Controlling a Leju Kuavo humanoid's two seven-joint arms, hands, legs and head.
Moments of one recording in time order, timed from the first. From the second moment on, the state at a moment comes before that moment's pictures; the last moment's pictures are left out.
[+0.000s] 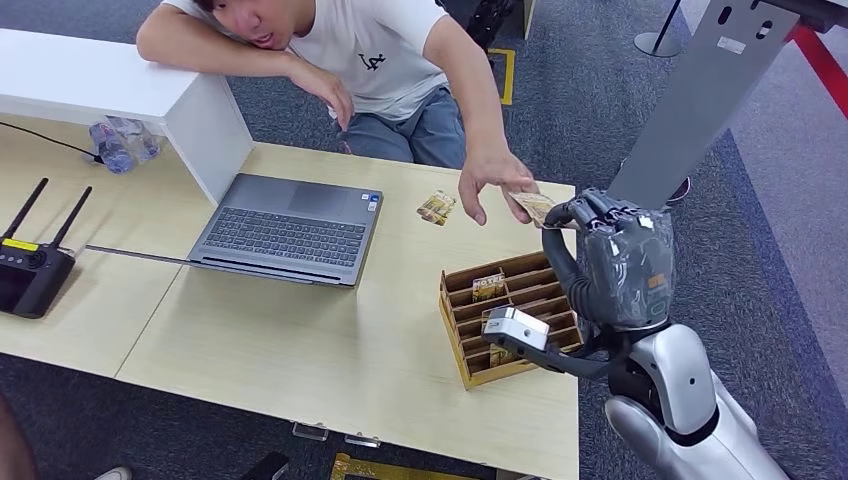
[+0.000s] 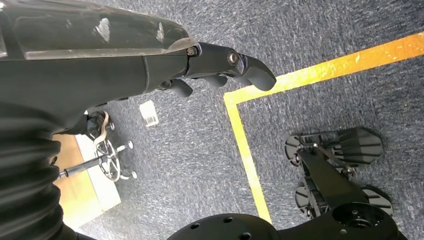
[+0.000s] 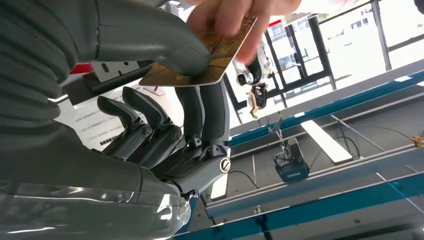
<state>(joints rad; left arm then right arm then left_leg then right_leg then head) -0.11 0.15 -1.24 -0.19 1.12 0.11 0.03 -0.55 -0.34 0.75 -1.71 1.03 -0.47 0.27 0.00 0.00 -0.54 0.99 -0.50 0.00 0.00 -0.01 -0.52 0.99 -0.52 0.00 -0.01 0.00</state>
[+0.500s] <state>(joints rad) -0.11 0.15 -1.25 -0.19 1.11 0.10 0.01 -0.58 -0.26 0.77 -1.52 0.89 -0.57 0.17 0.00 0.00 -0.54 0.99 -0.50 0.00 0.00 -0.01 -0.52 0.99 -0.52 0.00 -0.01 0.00</state>
